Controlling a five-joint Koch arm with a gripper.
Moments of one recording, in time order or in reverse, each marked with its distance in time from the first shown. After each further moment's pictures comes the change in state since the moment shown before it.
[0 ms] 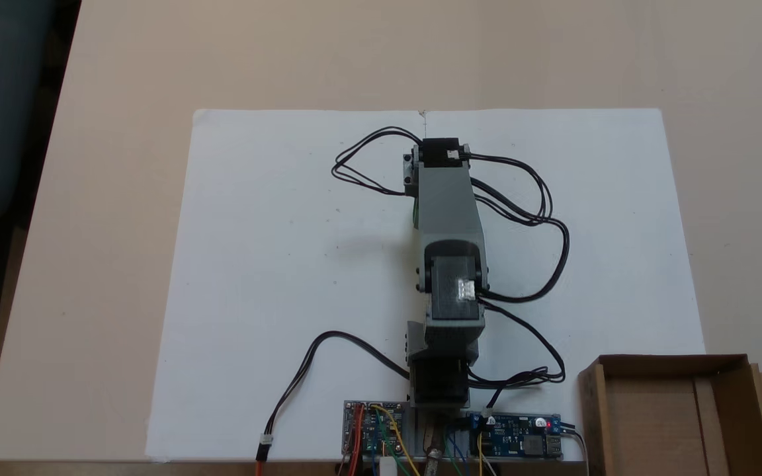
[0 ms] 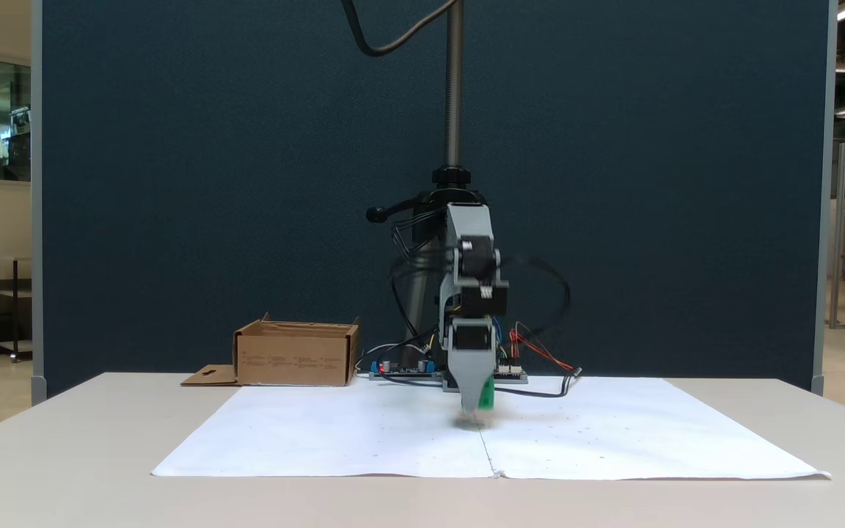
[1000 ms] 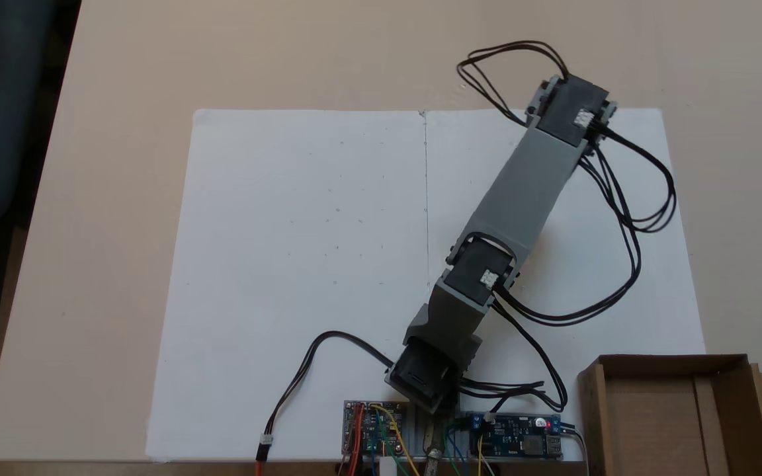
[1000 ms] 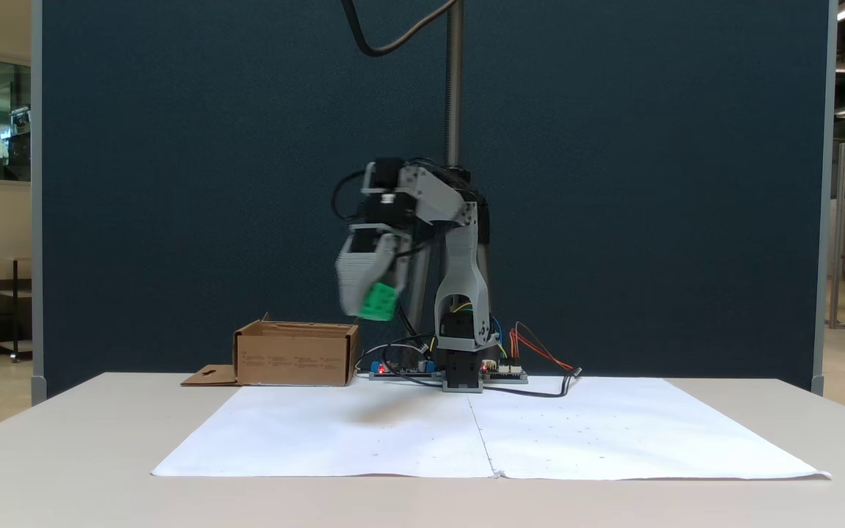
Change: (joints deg) arm 35.3 -8.4 -47.5 27.2 -6.0
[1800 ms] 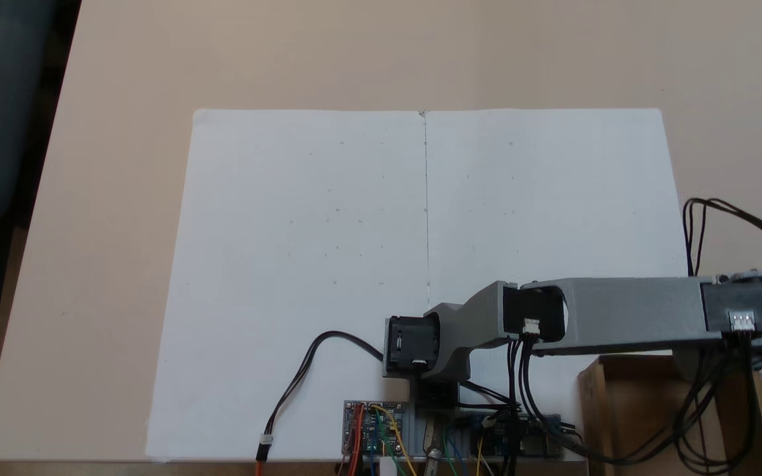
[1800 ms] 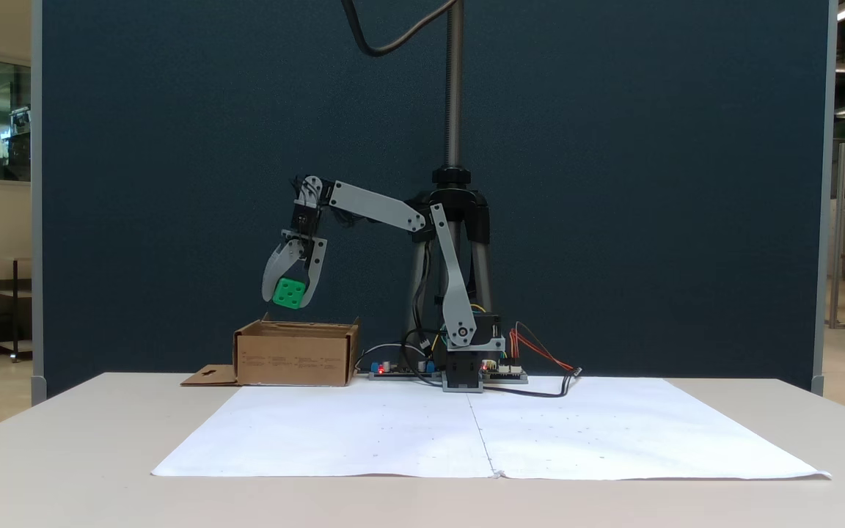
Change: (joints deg) arm 59.8 -7.4 -9.7 1.1 -24.0
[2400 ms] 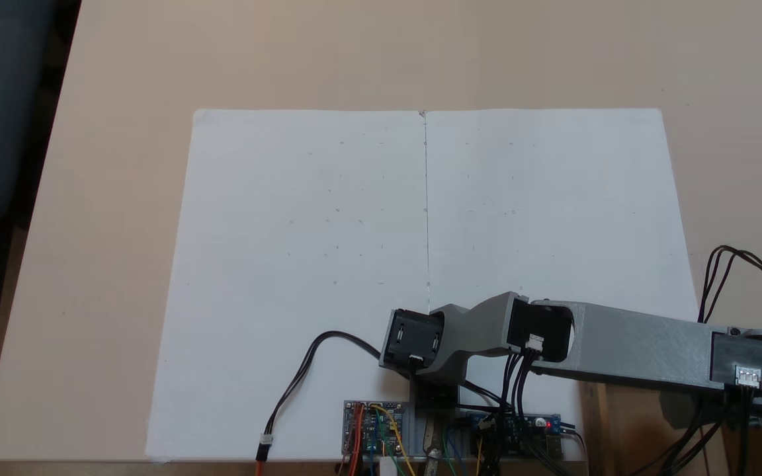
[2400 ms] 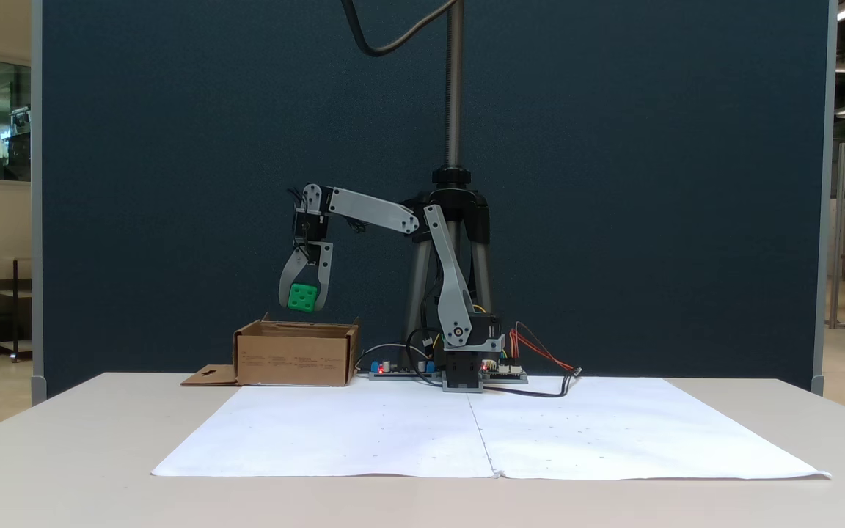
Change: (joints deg) arm 8.7 -2.0 0.0 4.0 3.3
